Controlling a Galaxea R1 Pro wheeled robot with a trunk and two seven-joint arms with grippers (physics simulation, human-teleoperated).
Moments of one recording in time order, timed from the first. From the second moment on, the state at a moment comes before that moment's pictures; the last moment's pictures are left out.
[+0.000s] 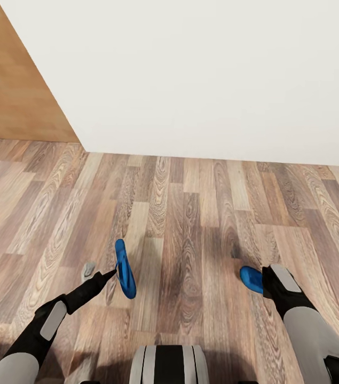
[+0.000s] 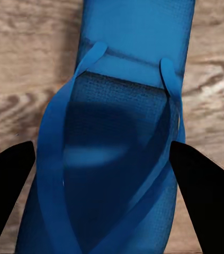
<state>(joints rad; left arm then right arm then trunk) -0.55 0.12 0.22 -0.69 0.60 0.47 -0.76 -0.77 -0.10 -0.24 -0.64 -1.39 -0.20 -0.73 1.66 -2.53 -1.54</state>
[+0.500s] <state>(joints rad) -0.55 0.12 0.22 -0.69 0.60 0.47 -0.76 -0.77 -0.11 0.13 -0.64 -1.36 -0.14 -0.73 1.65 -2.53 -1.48</state>
